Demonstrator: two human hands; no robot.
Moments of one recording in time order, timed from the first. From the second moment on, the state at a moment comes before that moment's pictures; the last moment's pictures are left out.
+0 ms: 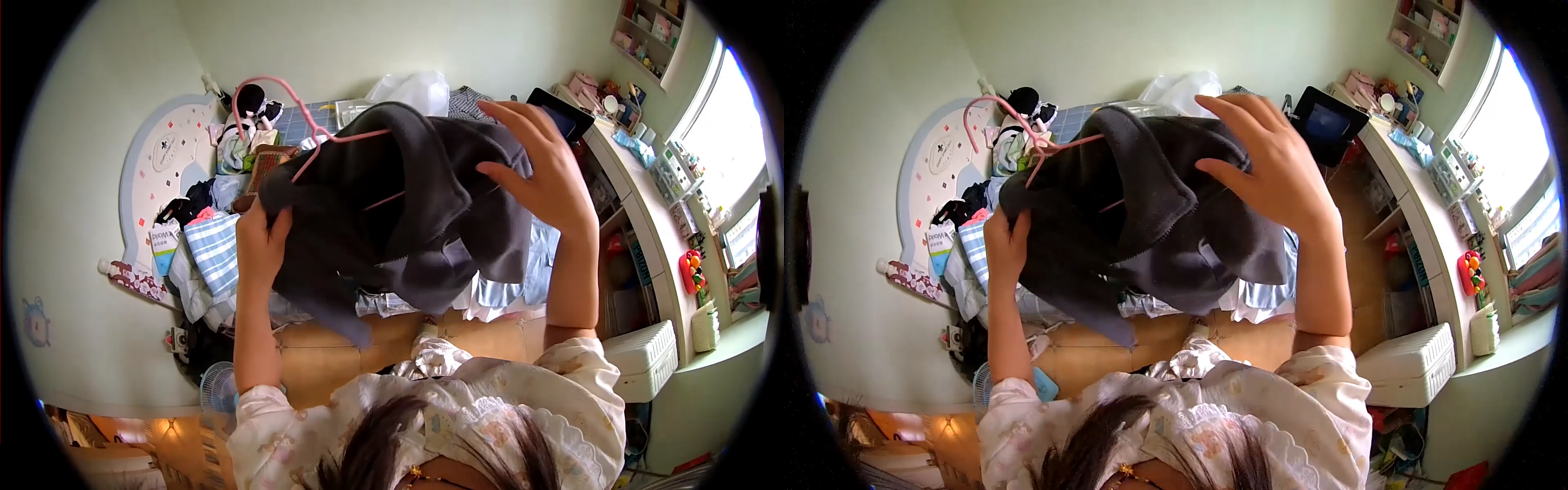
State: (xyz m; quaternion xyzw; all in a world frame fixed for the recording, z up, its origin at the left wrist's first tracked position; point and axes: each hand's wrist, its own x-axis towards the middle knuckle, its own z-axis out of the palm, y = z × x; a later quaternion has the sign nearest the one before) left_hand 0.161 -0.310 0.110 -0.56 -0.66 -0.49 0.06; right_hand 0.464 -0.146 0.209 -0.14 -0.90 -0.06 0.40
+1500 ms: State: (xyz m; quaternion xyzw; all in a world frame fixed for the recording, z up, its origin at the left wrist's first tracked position) left_hand 0.178 -0.285 0.096 -0.69 -0.61 -0.38 0.05; right_hand 0.544 -0.124 0.096 -0.27 -0.82 0.10 0.49
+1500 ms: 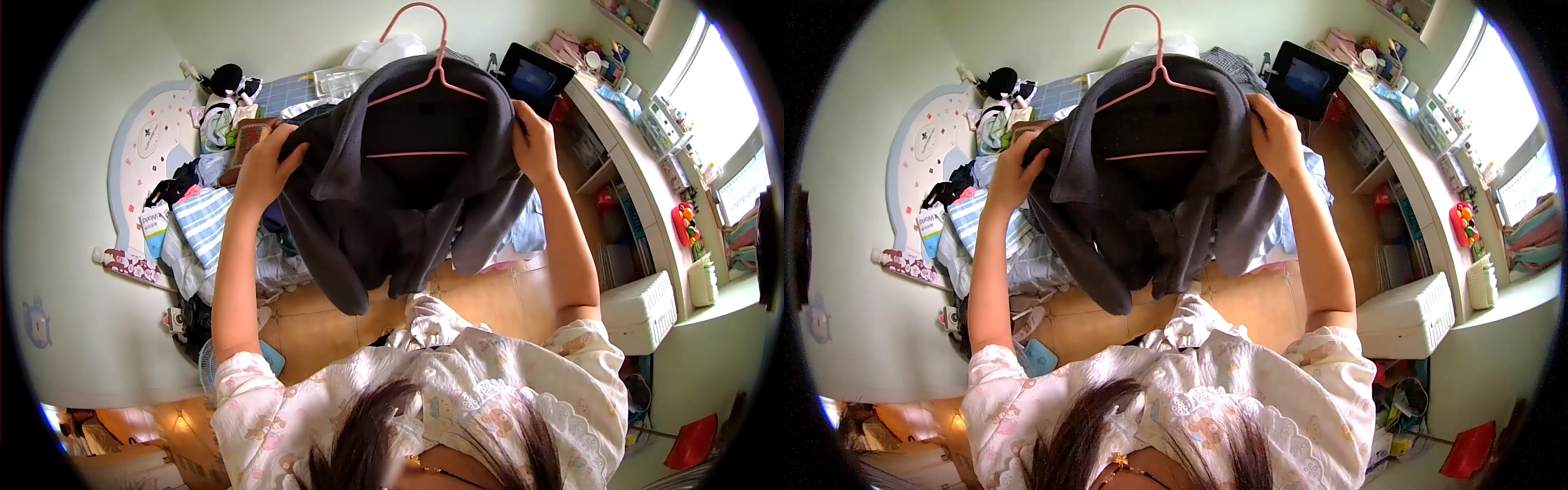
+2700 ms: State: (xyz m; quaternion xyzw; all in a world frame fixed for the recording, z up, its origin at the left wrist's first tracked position) left_hand 0.216 -0.230 0.116 -0.83 -0.42 -0.35 0.14; right_hand 0.644 -0.127 0.140 -0.29 -0.76 0.28 0.50
